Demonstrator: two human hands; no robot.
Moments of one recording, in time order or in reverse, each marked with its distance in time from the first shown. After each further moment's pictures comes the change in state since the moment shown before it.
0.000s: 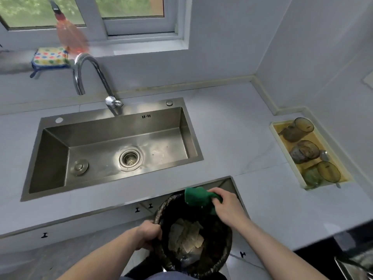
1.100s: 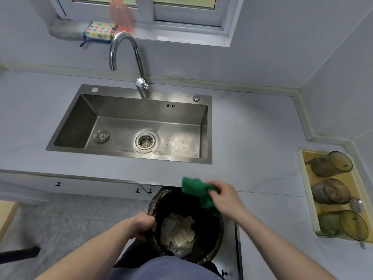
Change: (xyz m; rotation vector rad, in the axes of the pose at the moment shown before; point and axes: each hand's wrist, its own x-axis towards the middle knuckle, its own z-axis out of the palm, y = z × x) left_hand -0.017 0.012 0.045 -0.122 0.122 -0.083; right_hand 0.070 0.000 -0.039 -0.011 -0.266 -0.185
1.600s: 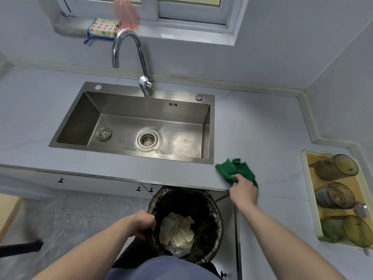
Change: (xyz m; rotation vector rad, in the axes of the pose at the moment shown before) left_hand 0.005 0.000 0.001 -0.017 -0.003 -0.006; right_hand 0.038 0.047 -0.021 -0.404 0.310 0.311
